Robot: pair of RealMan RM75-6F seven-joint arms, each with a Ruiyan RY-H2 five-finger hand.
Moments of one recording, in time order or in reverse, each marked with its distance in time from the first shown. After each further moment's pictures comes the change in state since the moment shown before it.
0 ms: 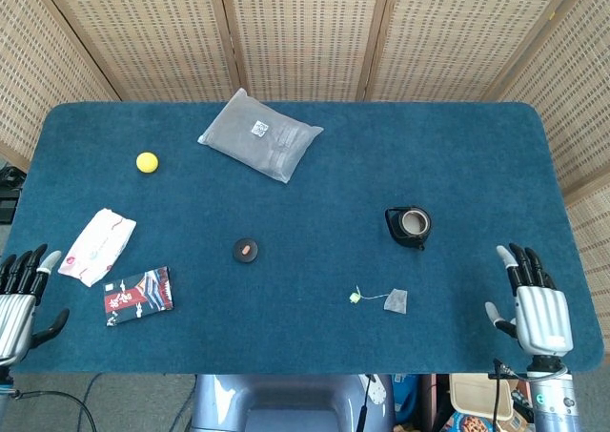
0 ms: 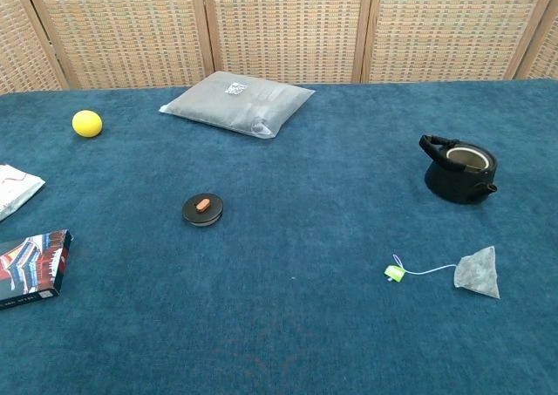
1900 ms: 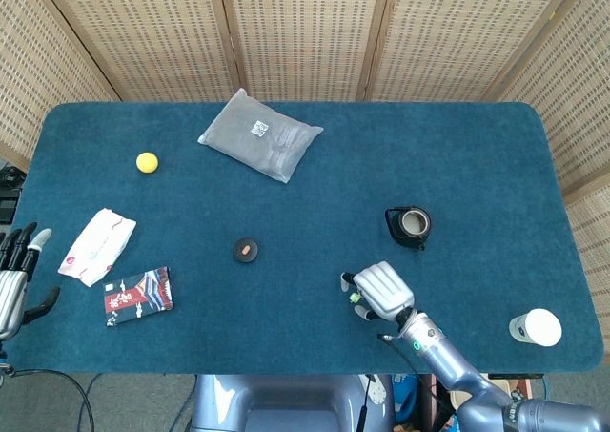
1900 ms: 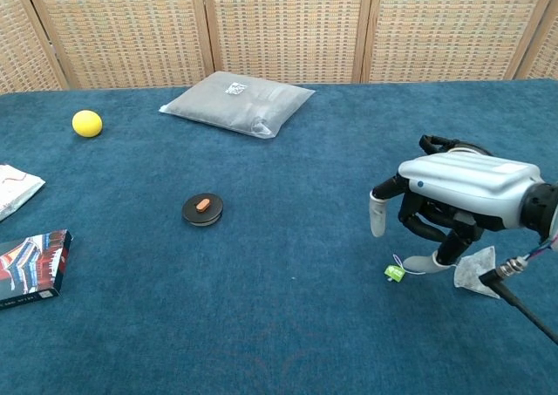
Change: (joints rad) left arm -0.069 0.012 -0.059 0.061 -0.071 -0.061 -0.025; right arm 0.480 -0.213 0.028 0.072 0.104 -0.610 -0.112
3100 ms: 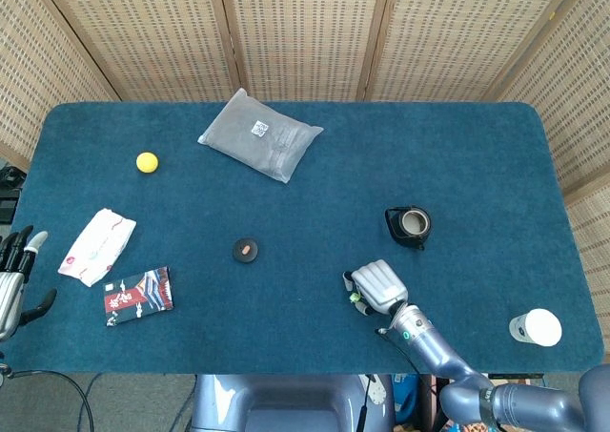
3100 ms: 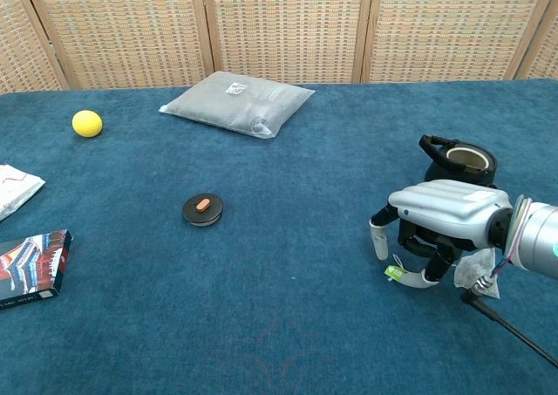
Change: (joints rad) left arm -0.002 -0.011 0.008 0.042 -0.020 -0.013 -0.037; right arm 0.072 -0.112 -0.030 0.178 0.133 -0.041 -0.045
